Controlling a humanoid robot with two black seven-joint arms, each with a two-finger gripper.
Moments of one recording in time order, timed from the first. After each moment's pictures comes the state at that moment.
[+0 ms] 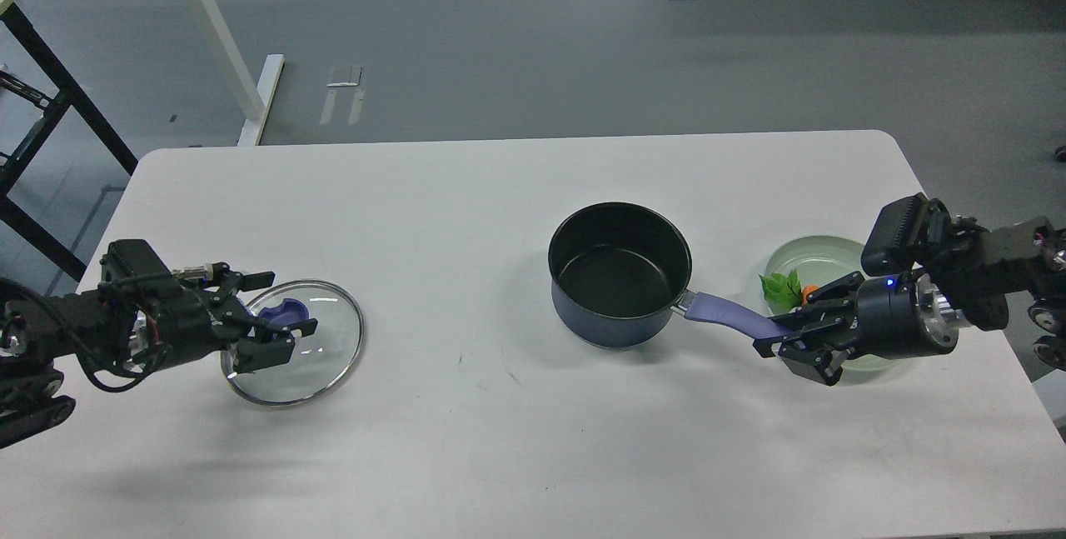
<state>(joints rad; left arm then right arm) -0.87 0.81 0.22 -1.02 1.58 0.35 -0.49 1.16 -0.94 -0.21 1.45 -1.85 0.23 0.49</state>
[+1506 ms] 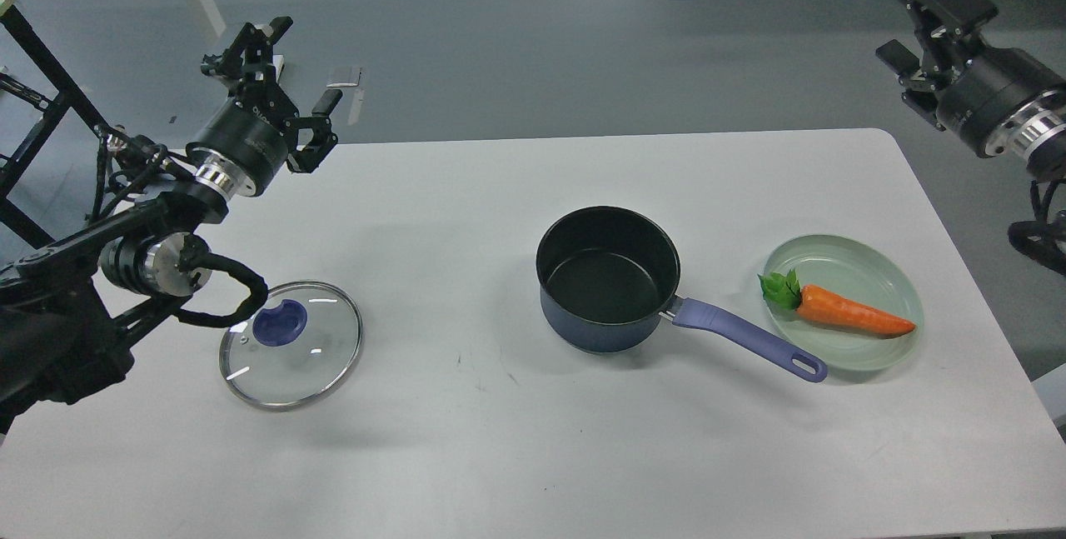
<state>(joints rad) -0.75 0.52 -0.44 -1.00 -0.03 -0.15 -0.49 1.15 -0.89 -0.08 1.20 -0.14 -0.13 0.49</state>
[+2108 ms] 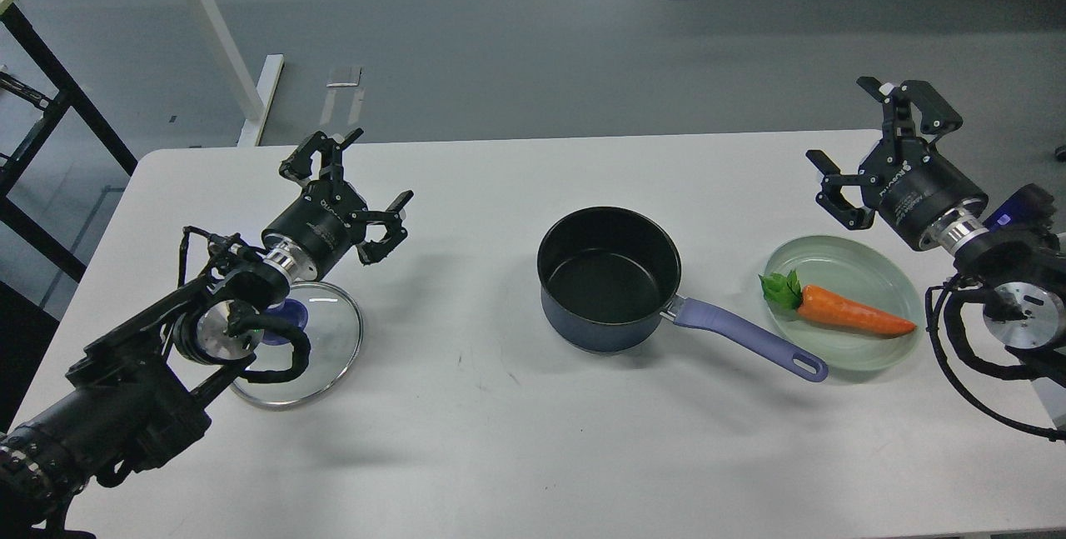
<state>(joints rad) -0.55 0.33 -0.72 -0.91 -0.01 -0.40 -0.23 0.74 -0.76 0.26 1.08 0.14 0.35 0.49</state>
